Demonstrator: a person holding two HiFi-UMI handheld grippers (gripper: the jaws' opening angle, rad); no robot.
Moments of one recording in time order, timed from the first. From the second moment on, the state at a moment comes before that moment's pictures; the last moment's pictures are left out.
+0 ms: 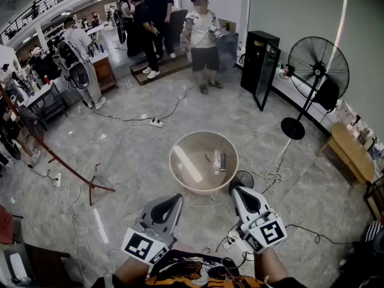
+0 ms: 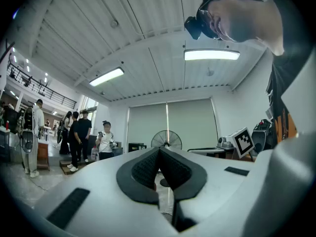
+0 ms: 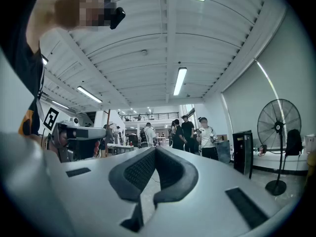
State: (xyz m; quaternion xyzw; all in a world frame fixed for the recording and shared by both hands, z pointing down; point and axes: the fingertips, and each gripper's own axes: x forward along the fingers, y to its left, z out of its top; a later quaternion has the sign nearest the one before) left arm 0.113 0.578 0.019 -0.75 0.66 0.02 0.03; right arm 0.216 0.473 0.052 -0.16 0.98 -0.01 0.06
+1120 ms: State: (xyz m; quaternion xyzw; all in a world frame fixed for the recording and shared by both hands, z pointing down) left arm -0.050 0.383 0.062 -0.79 0.60 0.05 0.00; right arm 0.063 0.308 0.036 -0.22 0.97 -0.03 0.09
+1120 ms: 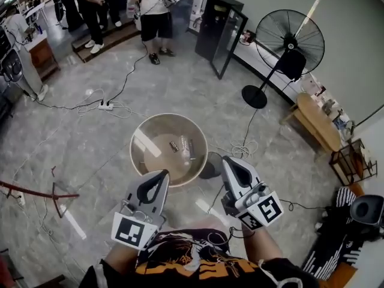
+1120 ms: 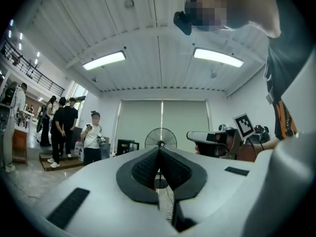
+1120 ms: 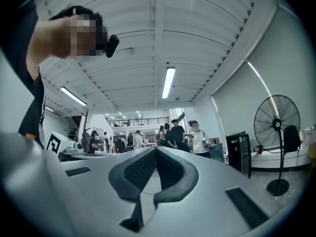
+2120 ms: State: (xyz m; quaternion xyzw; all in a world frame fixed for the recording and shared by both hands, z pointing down) left arm -0.081 0.109 0.116 -0.75 0.66 -0.02 -0.08; right arm 0.007 0.027 0.108 -0.14 0.98 -0.08 0.06
